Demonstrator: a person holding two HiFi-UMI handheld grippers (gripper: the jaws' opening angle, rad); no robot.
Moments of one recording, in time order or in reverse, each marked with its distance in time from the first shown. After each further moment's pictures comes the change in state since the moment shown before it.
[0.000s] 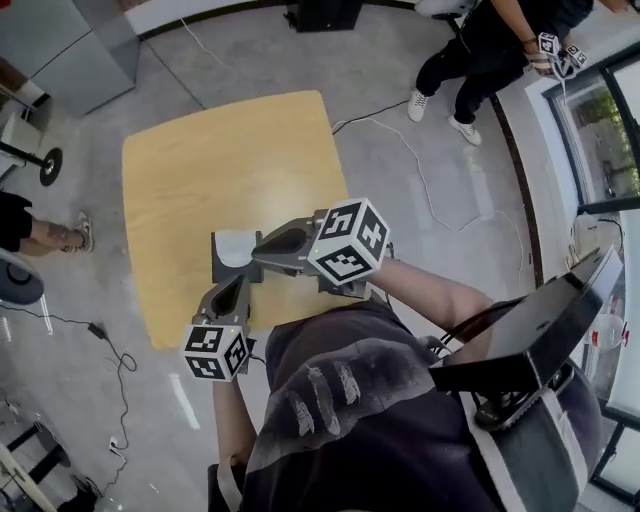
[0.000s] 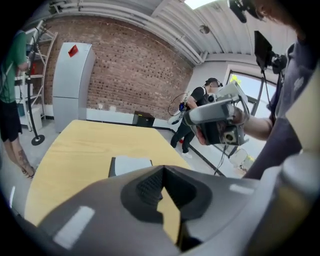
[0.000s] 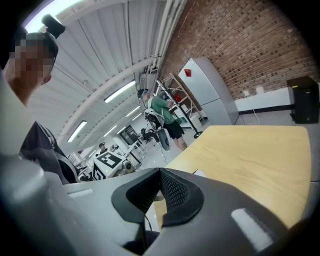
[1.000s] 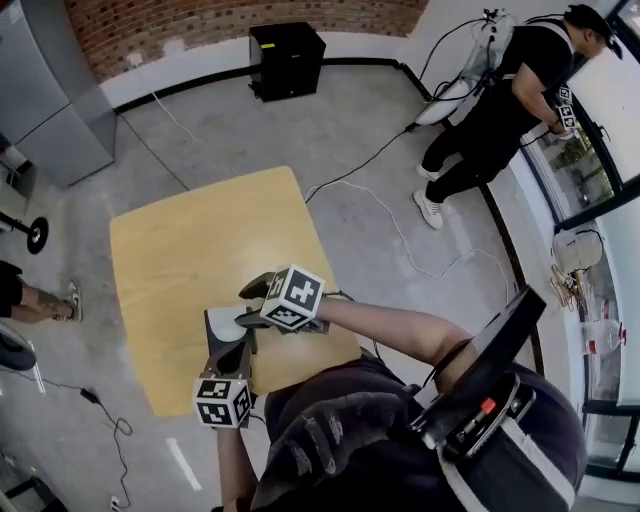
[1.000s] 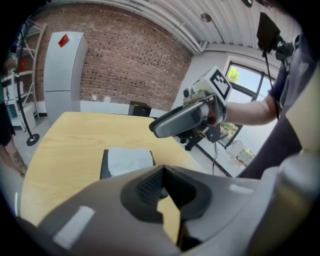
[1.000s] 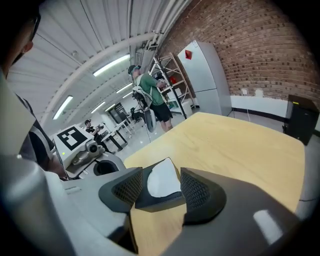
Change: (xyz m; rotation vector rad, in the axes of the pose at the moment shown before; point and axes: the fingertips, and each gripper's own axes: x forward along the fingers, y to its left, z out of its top) left arm 0.021 -0.057 -0.028 -0.003 0.154 0.036; right arm 0.003 -0.054 -0.061 -0.092 0.249 -0.056
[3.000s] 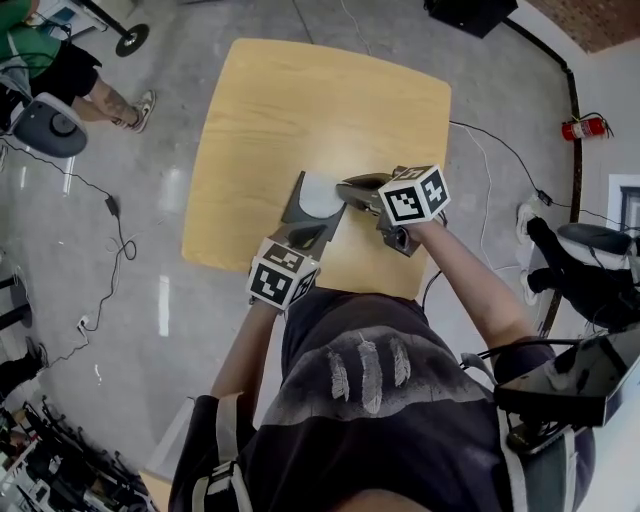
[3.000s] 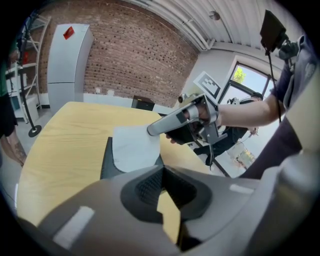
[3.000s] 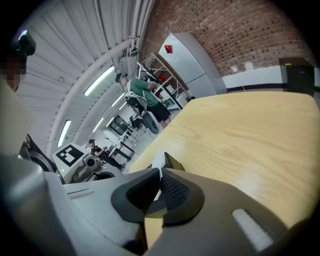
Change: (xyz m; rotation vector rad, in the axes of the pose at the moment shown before) left arm 0.029 0.049 -0.005 0.000 0.019 -0.059; right arm 0.046 -0.055 0.006 0.229 -0.050 0.020
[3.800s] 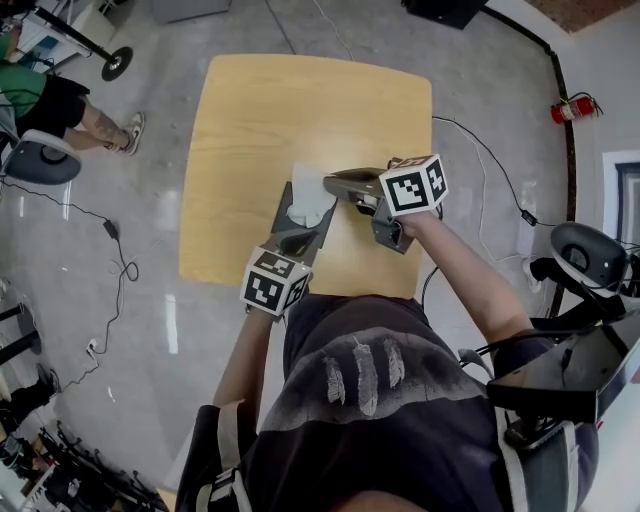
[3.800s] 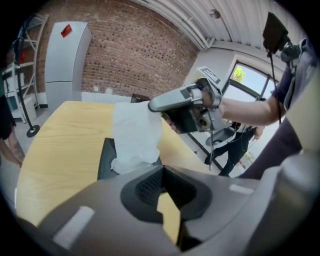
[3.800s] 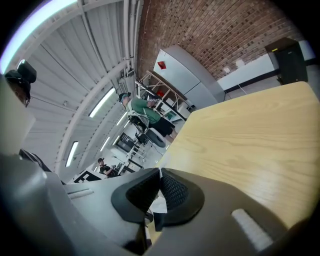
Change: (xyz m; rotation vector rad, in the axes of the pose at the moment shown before) left arm 0.004 0.005 0.011 -0.001 0.021 -0.017; right arm -0.025 0.011 0.050 0.131 -0.158 0.107
